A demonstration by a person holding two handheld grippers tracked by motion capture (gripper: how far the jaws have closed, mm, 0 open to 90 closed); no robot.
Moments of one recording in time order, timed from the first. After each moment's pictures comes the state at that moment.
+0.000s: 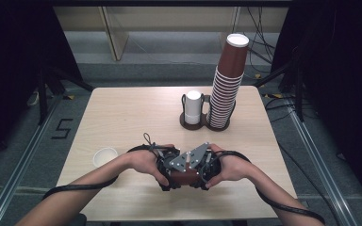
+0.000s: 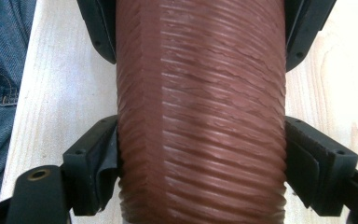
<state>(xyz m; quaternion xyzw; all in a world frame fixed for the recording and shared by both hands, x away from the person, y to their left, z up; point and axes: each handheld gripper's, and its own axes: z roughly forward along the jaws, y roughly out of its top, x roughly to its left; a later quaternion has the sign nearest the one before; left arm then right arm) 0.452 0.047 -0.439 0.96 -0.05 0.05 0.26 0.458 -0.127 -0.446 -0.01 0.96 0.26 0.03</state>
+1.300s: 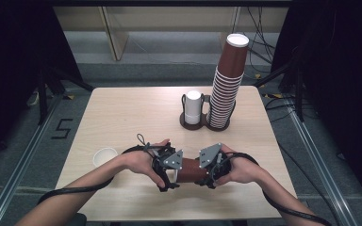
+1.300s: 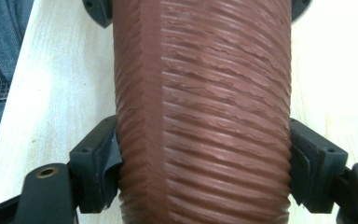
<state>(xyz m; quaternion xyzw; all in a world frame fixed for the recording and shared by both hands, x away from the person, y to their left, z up) 0.456 0.061 -0.442 0.95 -0.03 0.07 0.30 0.457 -0.157 -0.448 0.00 0.95 0.31 0.06</state>
